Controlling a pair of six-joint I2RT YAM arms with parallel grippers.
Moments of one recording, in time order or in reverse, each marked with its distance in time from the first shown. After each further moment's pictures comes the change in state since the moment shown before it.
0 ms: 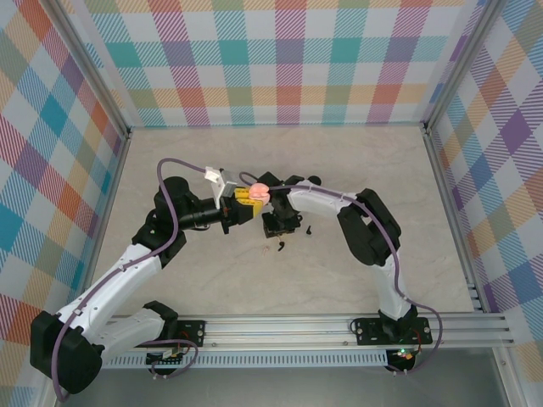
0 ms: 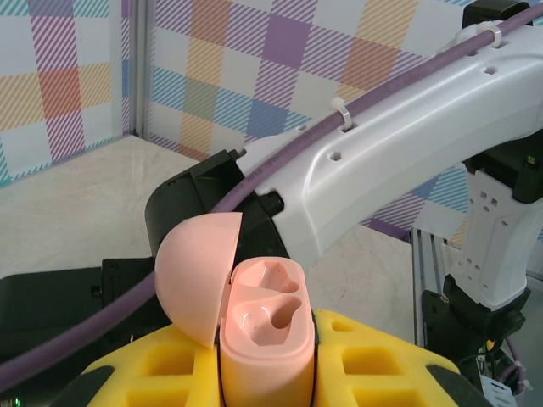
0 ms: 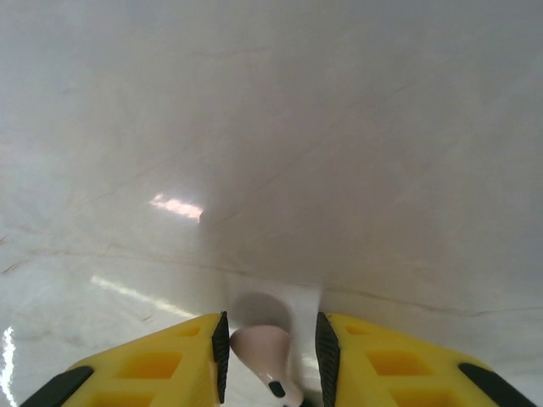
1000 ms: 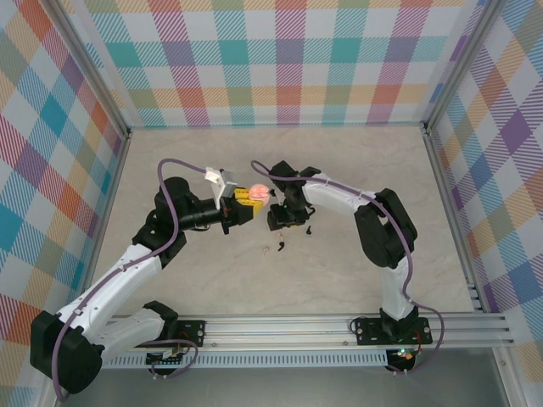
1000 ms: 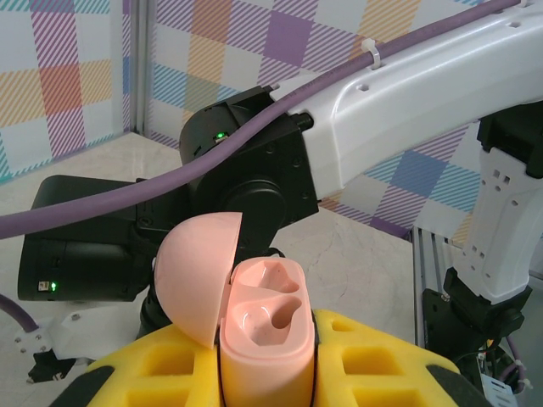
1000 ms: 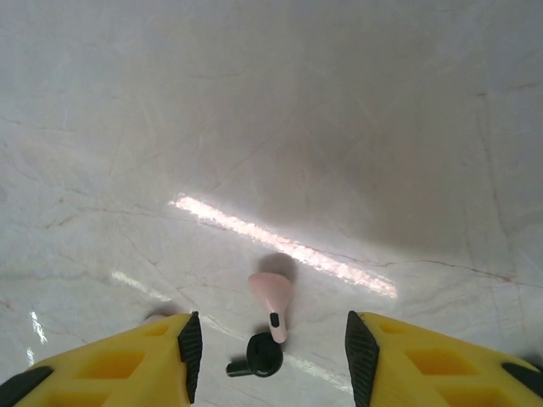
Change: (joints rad) left arm 0.000 0.000 -0.005 0.000 -0.002 0.000; right arm -0.061 -0.102 -0.037 -0.013 -0.091 -0.107
